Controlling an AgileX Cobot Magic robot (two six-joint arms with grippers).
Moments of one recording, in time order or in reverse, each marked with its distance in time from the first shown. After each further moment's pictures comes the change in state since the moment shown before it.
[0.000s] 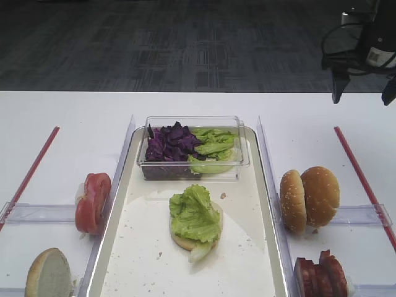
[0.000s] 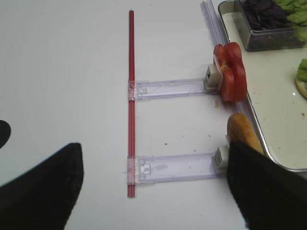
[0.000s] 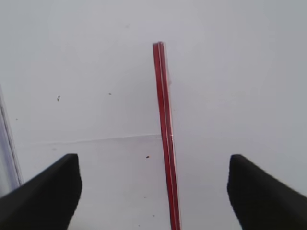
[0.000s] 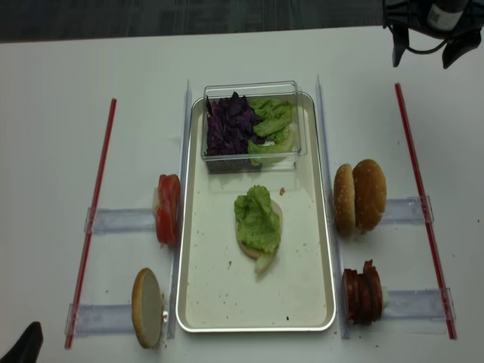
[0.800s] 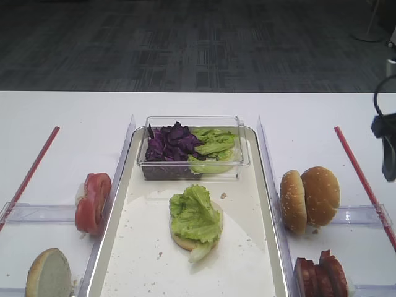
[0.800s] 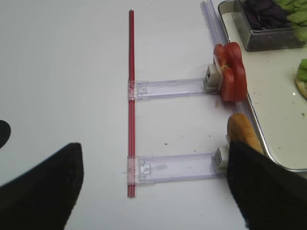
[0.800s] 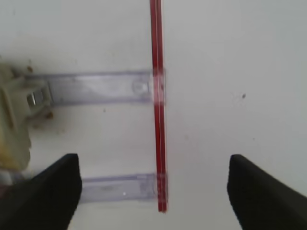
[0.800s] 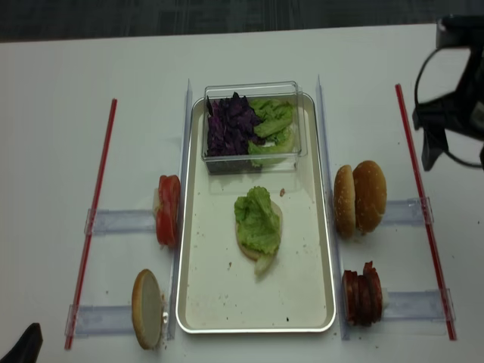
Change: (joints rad) left arm 0.000 0.000 0.000 0.000 0.000 0.000; right arm -0.009 -0.529 0.722 0.020 -0.045 -0.078
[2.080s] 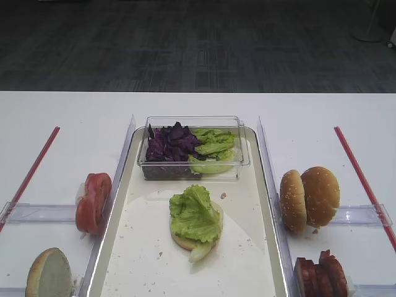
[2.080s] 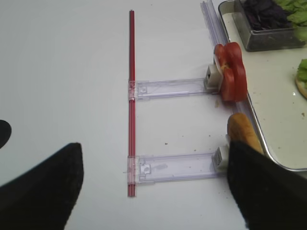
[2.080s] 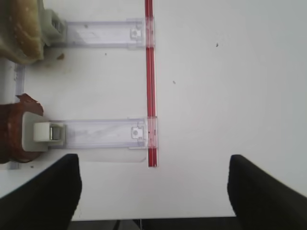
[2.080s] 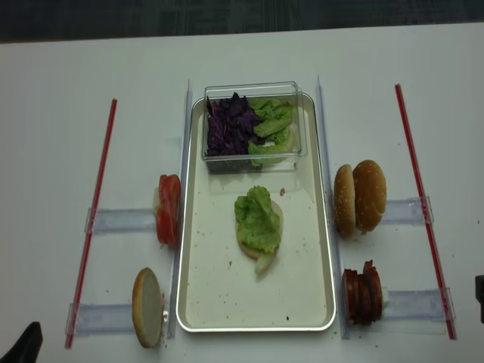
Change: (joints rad) left arm 0.000 0.000 0.000 0.000 0.000 0.000; right arm 0.000 -1.062 0.603 -0.019 -0.081 -0.016
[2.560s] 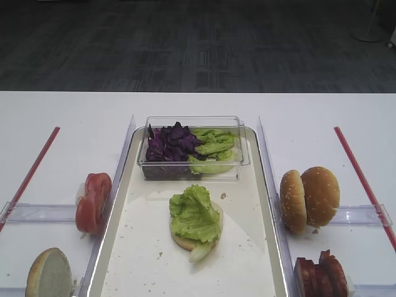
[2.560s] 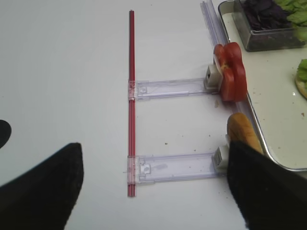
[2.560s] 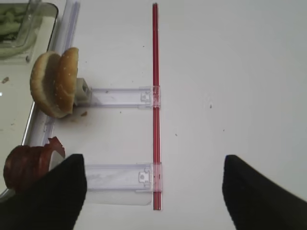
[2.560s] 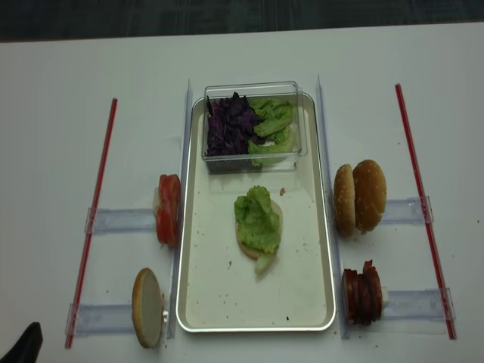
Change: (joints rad) left arm 0.000 0.000 0.000 0.000 0.000 0.000; right arm 0.000 -0.342 0.002 0.012 0.002 -0.012
